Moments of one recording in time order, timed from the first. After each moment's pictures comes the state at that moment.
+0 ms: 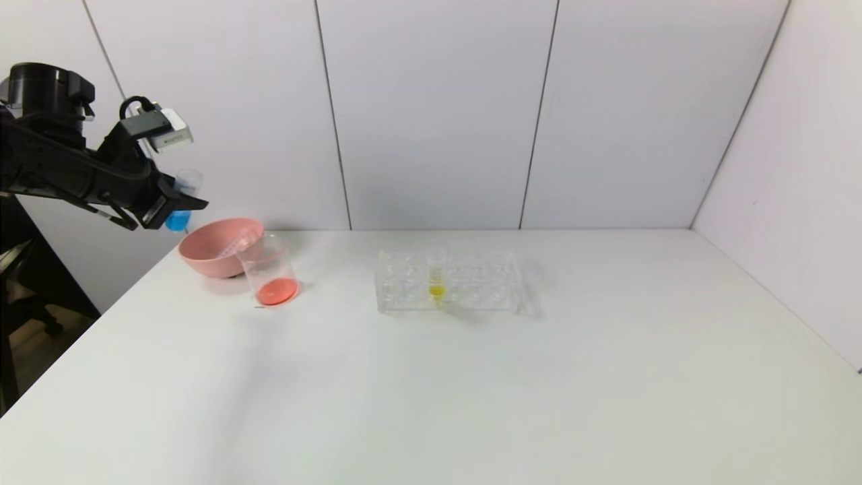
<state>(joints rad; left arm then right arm) 0.21 1.90 -1.68 0.36 -0.42 0.87 0.00 0.00 0.00 0.01 0.00 0.00</state>
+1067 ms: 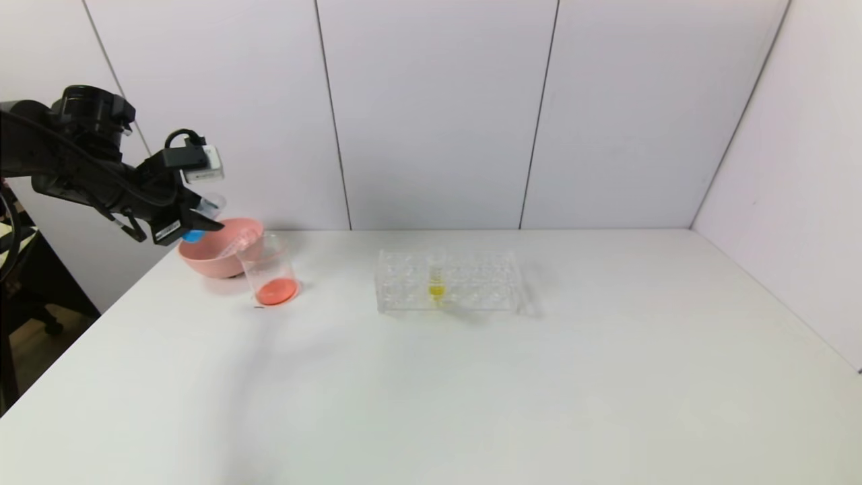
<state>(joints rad) 0.18 2.03 -1.84 0.56 -0.41 1.20 0.00 0.00 0.00 0.01 0.00 0.00</state>
